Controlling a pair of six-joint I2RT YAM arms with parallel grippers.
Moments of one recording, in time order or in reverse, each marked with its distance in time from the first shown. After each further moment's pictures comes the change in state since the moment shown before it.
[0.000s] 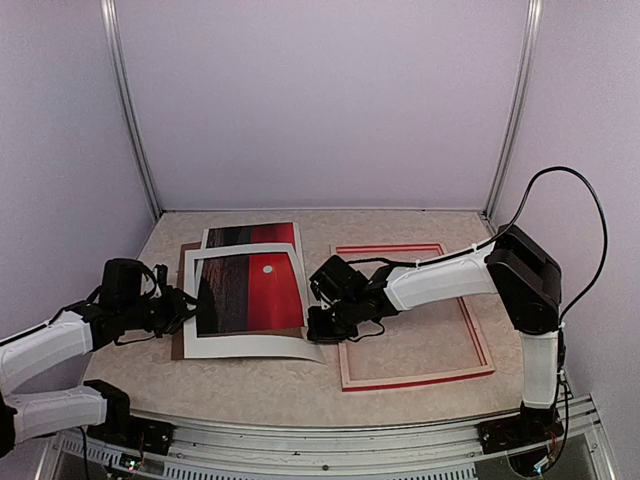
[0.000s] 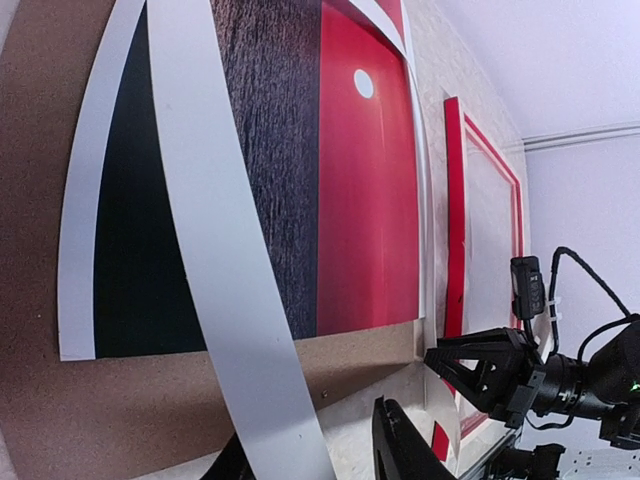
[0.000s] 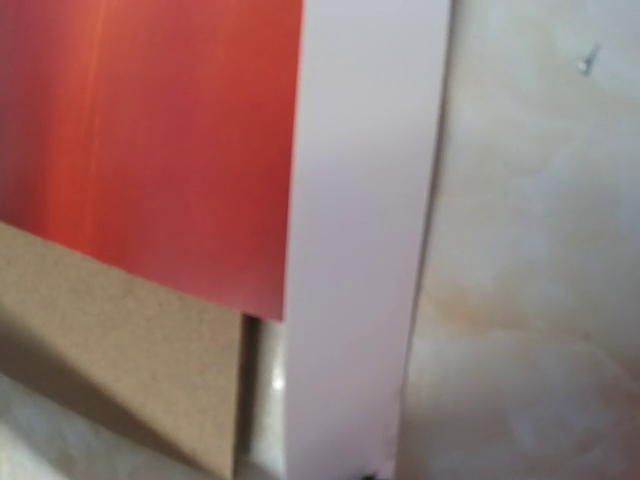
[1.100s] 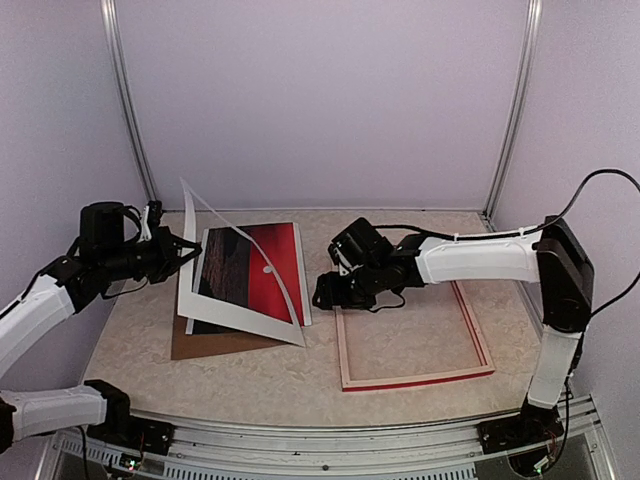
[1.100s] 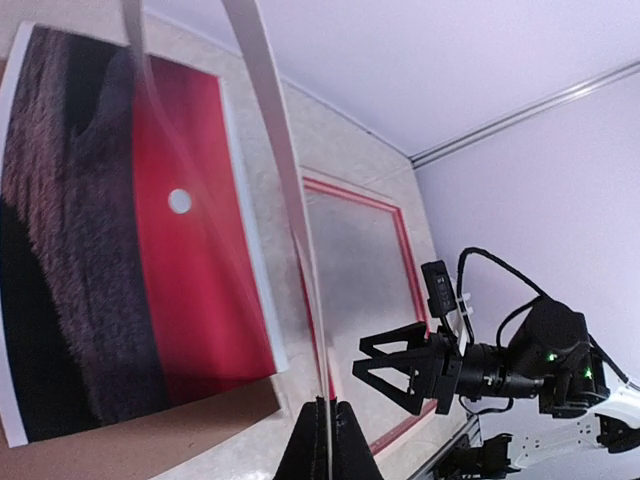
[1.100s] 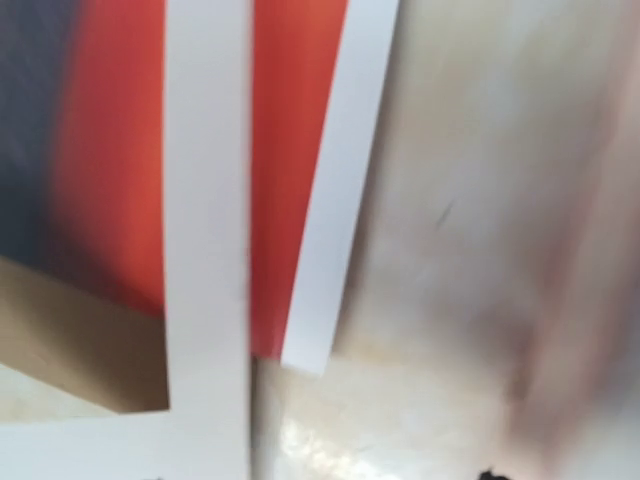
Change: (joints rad) left arm -0.004 0.010 0.319 -0.096 0.067 0.060; right arm -0.054 -0.124 0.025 -0.097 0.050 -0.068
